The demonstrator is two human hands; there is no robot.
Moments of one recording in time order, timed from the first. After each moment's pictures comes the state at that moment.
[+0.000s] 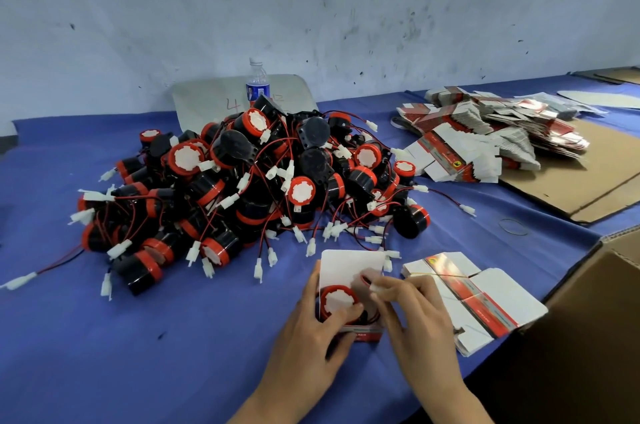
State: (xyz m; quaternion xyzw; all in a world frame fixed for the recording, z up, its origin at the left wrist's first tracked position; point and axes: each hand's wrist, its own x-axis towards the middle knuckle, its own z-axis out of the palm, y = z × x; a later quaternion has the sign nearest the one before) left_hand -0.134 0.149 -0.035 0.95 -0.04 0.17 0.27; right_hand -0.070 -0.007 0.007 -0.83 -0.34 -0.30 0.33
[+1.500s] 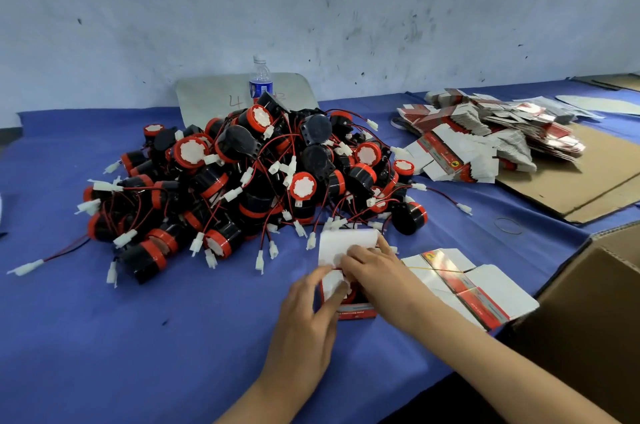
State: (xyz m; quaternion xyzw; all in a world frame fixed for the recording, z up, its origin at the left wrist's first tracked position) left_hand -0.136 0.141 -0.033 0.93 -0.03 0.31 0.21; right_hand -0.021 0.019 0.031 -0.87 -0.49 -0.06 0.00
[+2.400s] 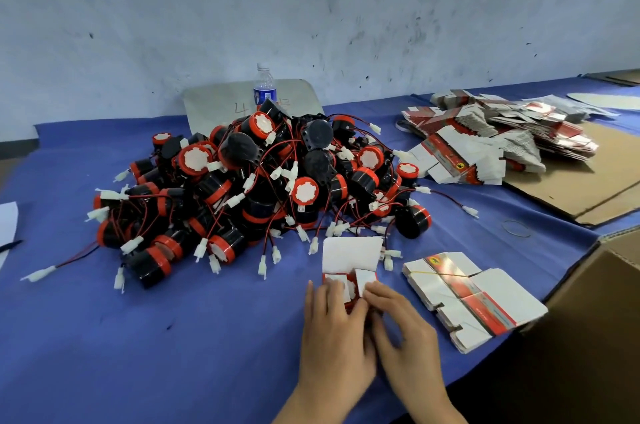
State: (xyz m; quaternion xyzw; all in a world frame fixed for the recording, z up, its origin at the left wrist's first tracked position) left_hand -0.130 0.101 -0.017 0.96 0.06 0.25 0.09; right_hand -0.083 -0.007 -0.028 -0.80 -0.27 -0.17 0.50
